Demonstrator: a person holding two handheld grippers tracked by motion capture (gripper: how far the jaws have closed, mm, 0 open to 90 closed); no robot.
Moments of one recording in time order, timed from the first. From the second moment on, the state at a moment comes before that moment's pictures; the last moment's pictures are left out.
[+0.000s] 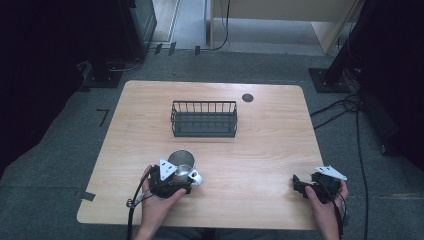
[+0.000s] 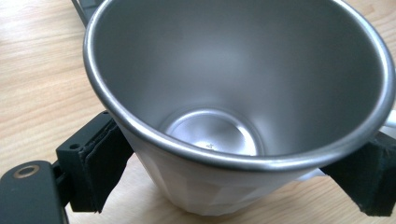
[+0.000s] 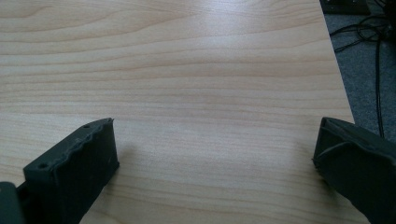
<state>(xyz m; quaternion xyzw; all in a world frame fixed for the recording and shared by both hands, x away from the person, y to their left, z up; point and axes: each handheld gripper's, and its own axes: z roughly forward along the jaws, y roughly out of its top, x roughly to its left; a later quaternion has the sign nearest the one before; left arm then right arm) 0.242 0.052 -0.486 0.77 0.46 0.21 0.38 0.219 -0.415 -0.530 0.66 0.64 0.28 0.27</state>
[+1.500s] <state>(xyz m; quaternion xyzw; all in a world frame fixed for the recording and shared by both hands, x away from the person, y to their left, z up) 0.280 0.039 -0.463 0.76 0.45 0.21 0.42 0.219 -0.416 -0.530 0.66 0.64 0.28 0.27</state>
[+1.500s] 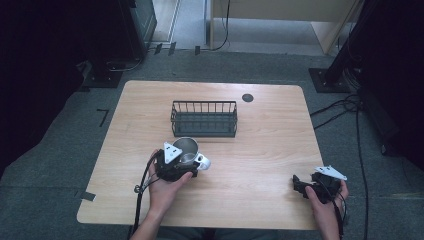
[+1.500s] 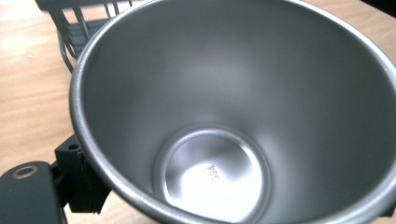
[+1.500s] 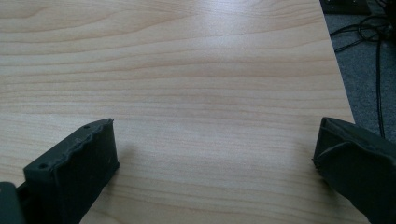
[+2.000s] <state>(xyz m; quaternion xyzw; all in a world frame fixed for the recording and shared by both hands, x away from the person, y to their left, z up) 0.323 0.043 -0.416 0.73 0.47 0.23 0.44 0.219 -0.415 -0.530 0.66 0.64 0.28 0.26</state>
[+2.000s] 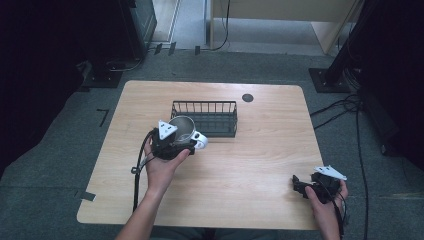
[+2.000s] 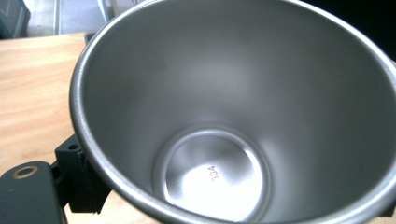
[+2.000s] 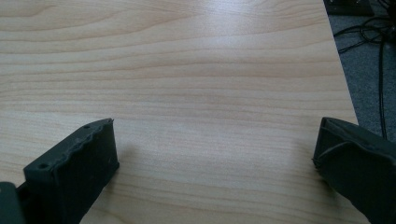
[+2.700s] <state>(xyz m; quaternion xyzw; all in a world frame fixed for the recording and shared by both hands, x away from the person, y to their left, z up) 0.368 0.043 -0.380 0.71 0.48 0.25 0.45 0.219 -0.415 -0.530 0.66 0.64 0.28 0.26</state>
